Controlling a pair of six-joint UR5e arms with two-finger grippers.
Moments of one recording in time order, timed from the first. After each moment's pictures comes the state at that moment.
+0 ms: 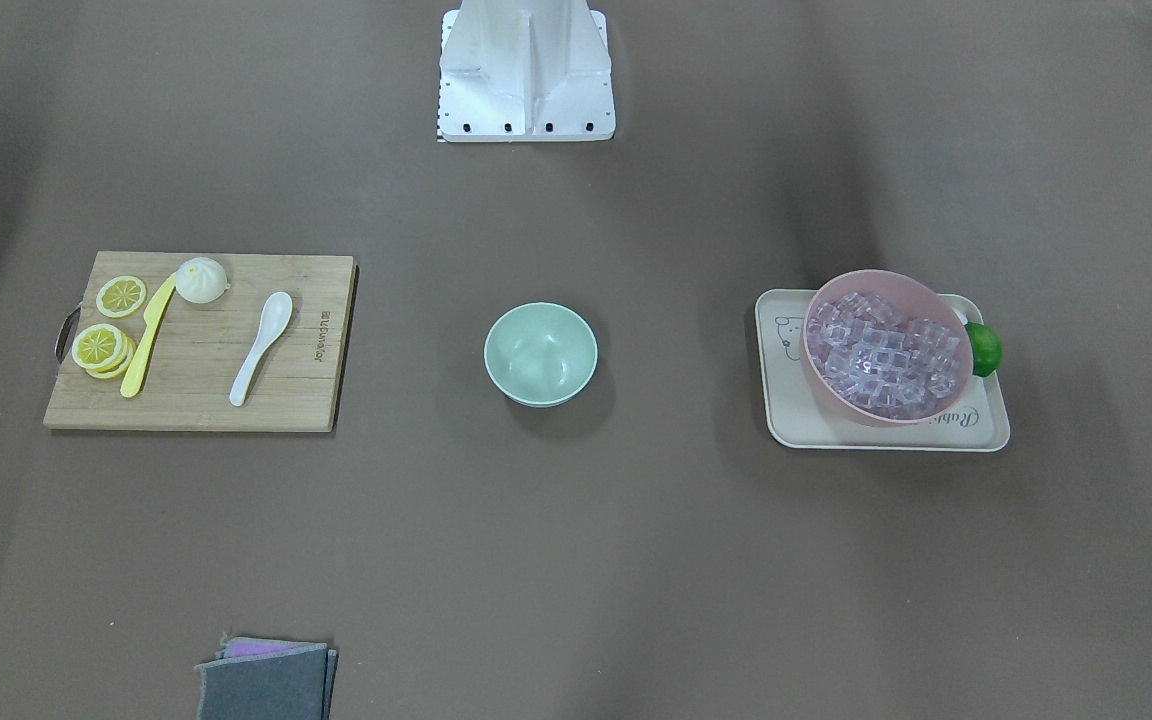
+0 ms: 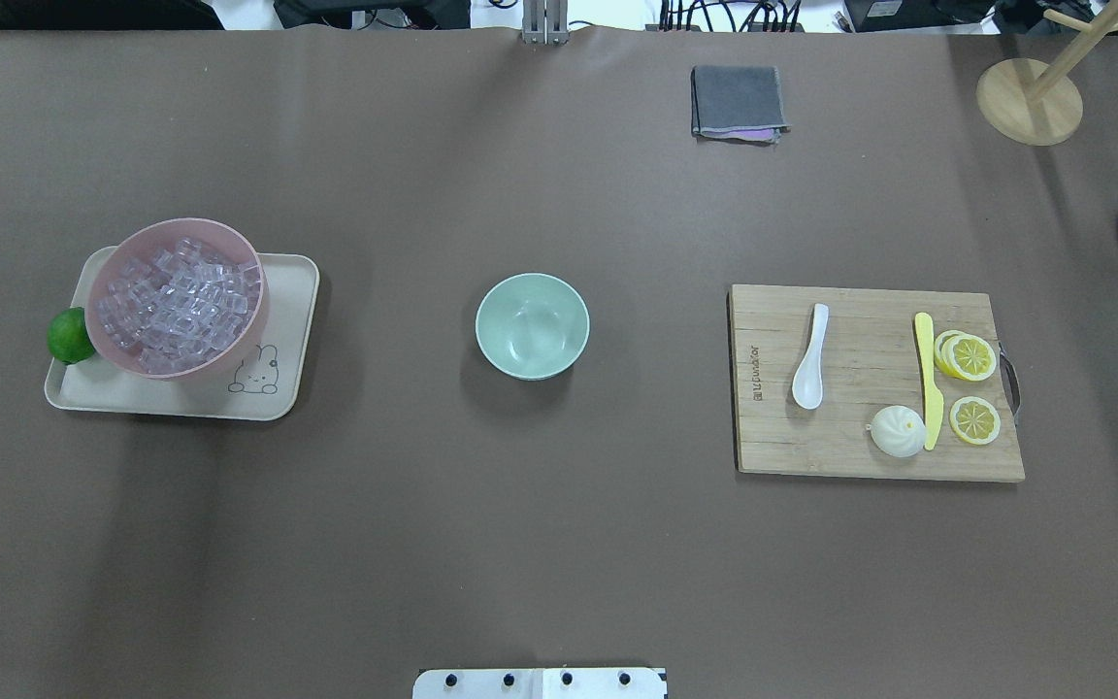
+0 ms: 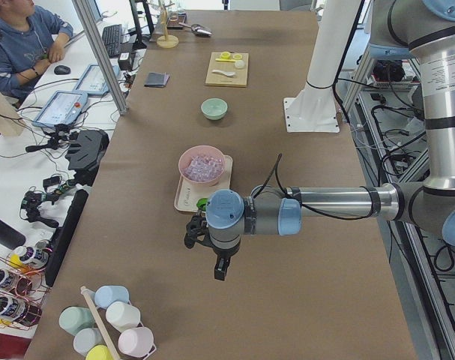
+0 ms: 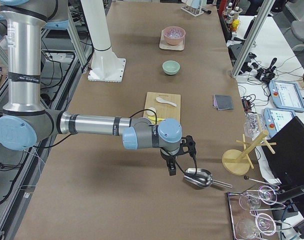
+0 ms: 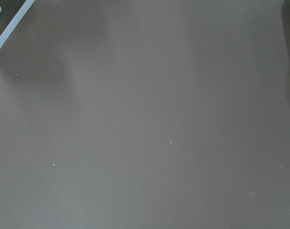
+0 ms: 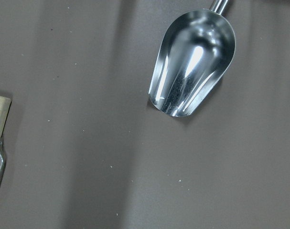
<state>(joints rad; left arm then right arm) -1.61 -1.35 -1.76 -1.58 -2.37 0.25 1.56 -1.65 1.63 -1.41 2.38 -0.09</state>
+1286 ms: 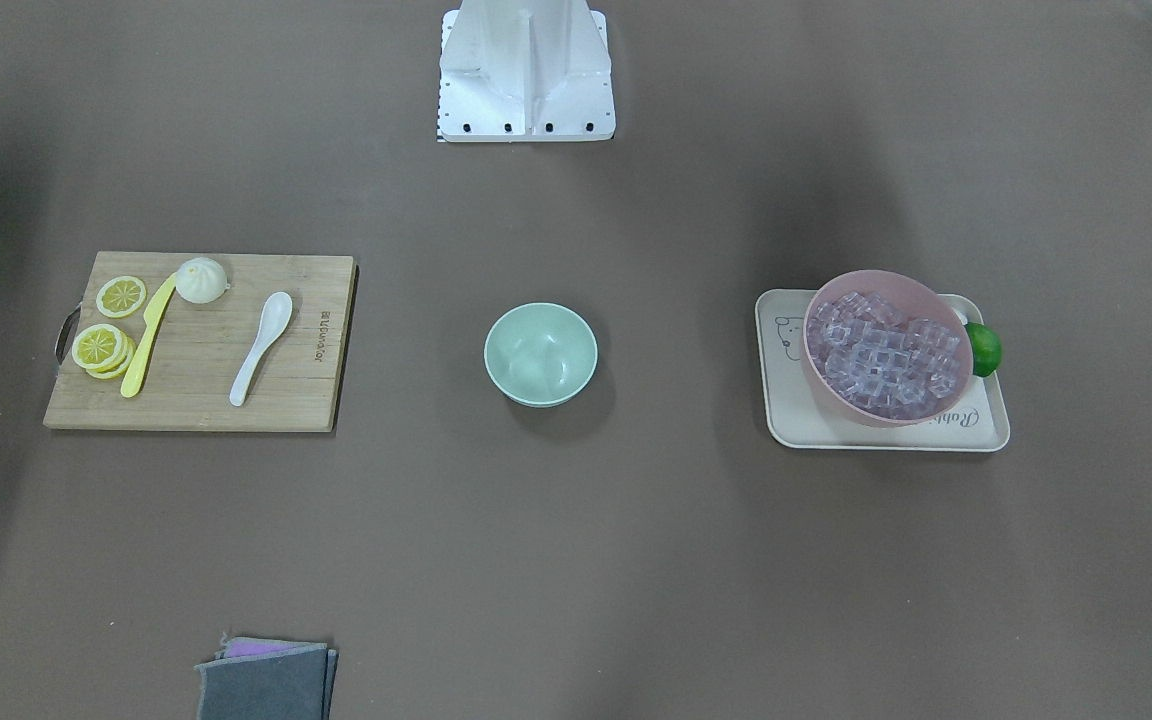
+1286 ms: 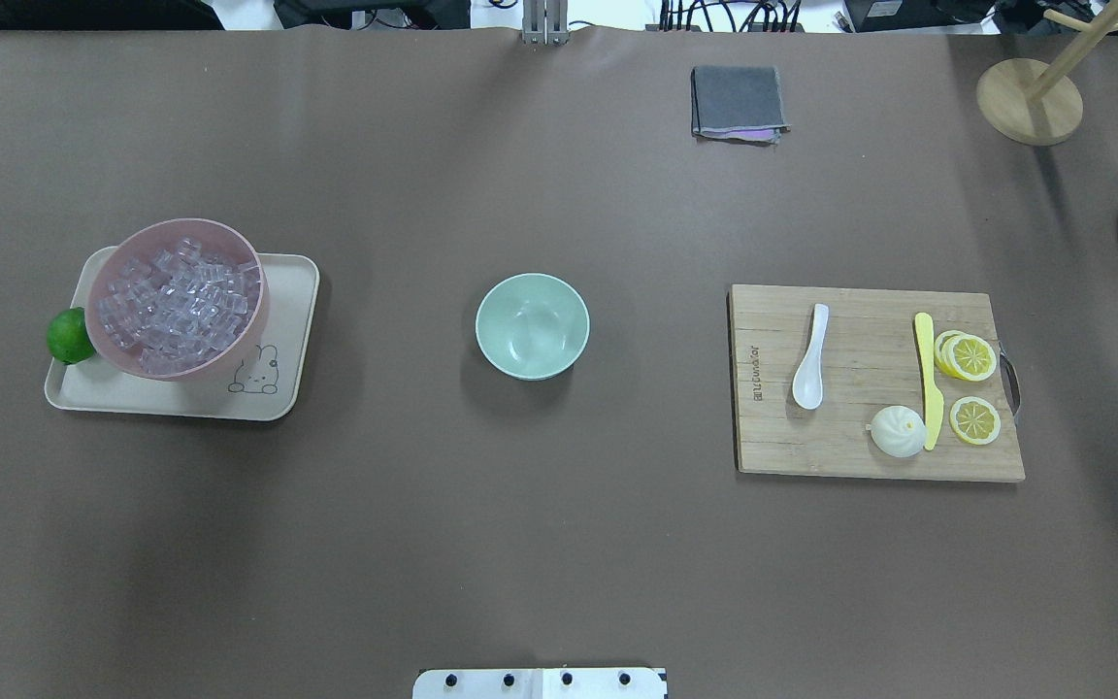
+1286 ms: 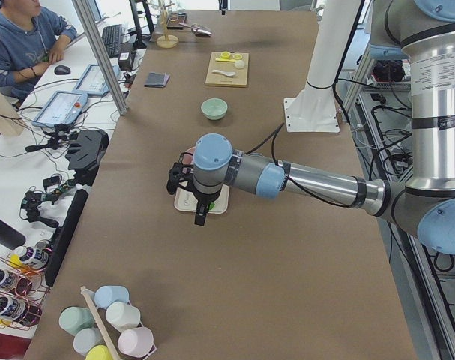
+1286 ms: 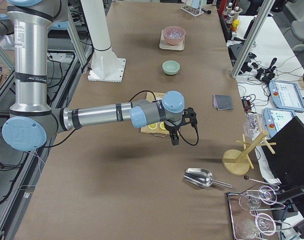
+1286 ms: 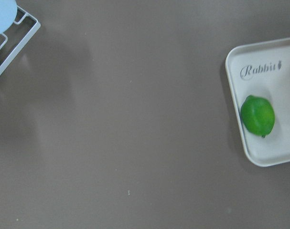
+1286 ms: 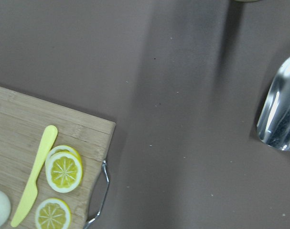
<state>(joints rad) -1.51 -1.45 -1.92 -1.69 -2.45 -0.17 1.39 -1.63 1.81 -1.41 2.45 0.15</state>
